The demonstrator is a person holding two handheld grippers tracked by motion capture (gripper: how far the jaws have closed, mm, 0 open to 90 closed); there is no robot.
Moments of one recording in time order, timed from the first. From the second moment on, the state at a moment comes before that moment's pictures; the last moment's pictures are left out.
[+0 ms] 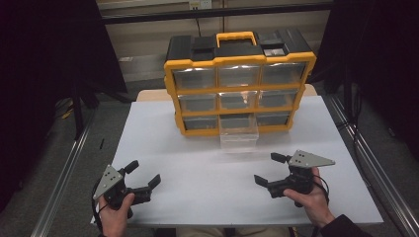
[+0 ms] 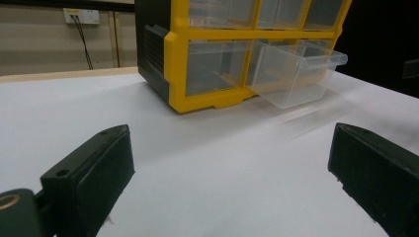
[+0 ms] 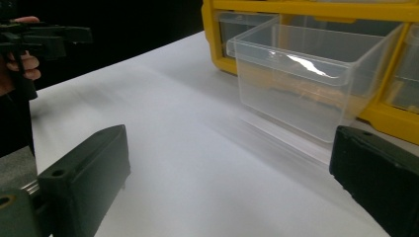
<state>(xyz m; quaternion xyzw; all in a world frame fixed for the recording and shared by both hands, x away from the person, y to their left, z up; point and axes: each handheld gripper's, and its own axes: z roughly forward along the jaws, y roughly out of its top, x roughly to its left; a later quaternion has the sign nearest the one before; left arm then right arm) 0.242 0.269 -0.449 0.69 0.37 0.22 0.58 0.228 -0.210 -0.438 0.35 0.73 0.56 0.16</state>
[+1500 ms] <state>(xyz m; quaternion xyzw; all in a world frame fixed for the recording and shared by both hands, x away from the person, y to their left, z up) 0.243 0.269 -0.449 0.70 0.37 0.23 0.57 0.288 -0.158 -0.446 0.33 0.76 0.54 0.13</state>
